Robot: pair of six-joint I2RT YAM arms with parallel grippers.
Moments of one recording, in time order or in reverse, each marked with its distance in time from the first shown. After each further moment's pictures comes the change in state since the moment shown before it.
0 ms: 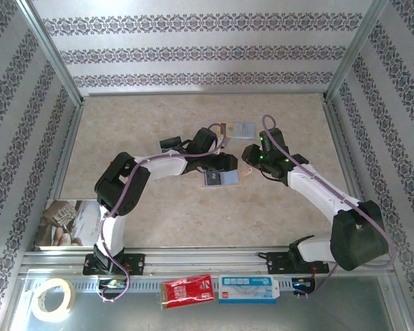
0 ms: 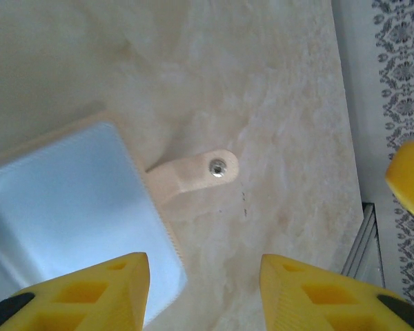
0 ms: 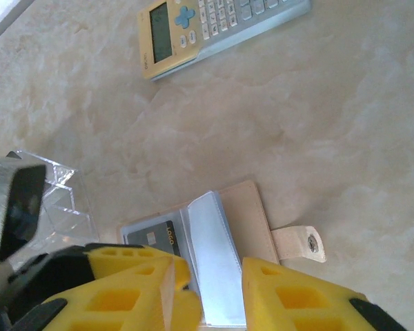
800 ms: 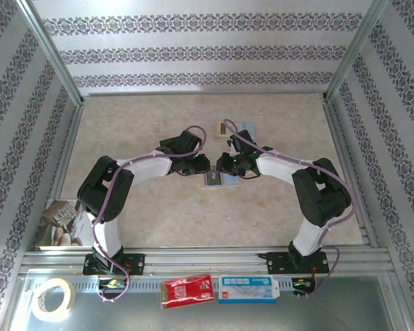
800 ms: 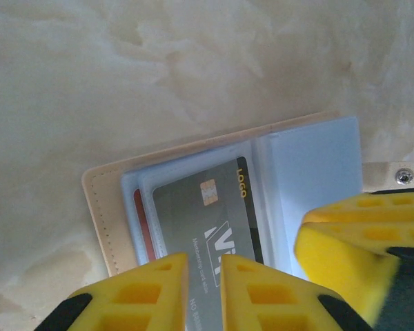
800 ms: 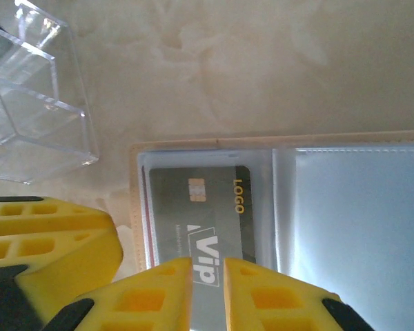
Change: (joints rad) left arm 0.071 -0.130 -0.132 -0.204 -0.263 0.023; right arm 0.125 0.423 0.150 0.079 -0.253 -0.095
